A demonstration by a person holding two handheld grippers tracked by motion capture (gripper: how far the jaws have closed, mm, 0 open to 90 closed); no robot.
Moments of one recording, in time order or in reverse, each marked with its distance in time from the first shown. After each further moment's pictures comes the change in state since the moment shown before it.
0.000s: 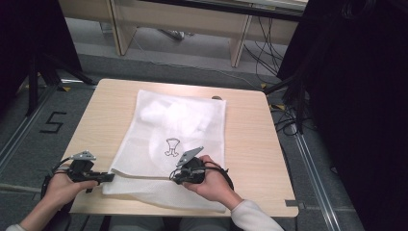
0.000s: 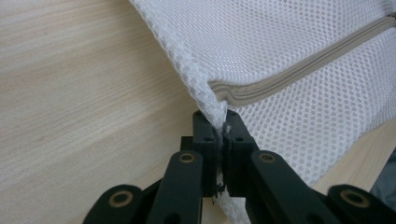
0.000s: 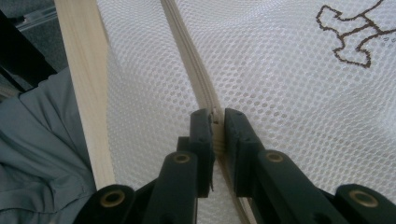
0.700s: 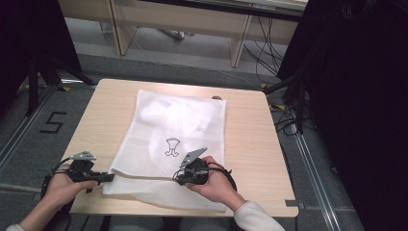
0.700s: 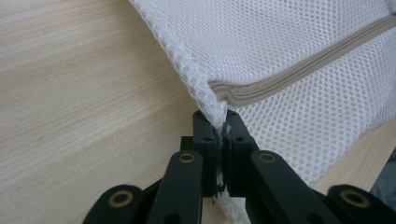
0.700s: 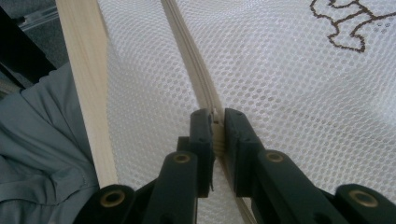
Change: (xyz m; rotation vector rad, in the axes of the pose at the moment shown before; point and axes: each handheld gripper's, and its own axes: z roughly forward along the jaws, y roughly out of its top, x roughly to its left) left arm 0.000 0.001 -0.001 0.018 0.001 0.003; right arm -0.001 -0.007 -0.006 0.007 -0.007 0.023
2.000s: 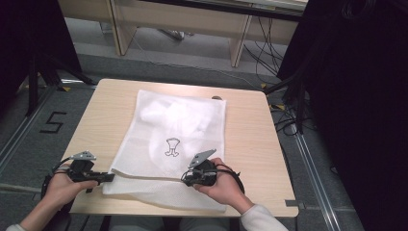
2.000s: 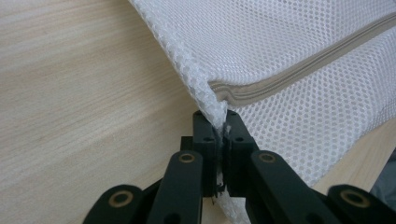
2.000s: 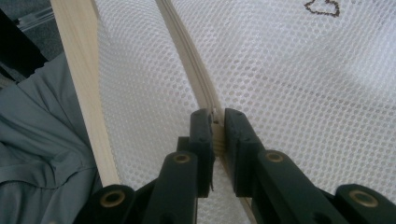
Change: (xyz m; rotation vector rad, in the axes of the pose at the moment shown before) left arm 0.001 0.000 -0.001 0.013 0.001 0.015; right arm -0.006 -0.017 -0.014 0.004 -0.015 0.029
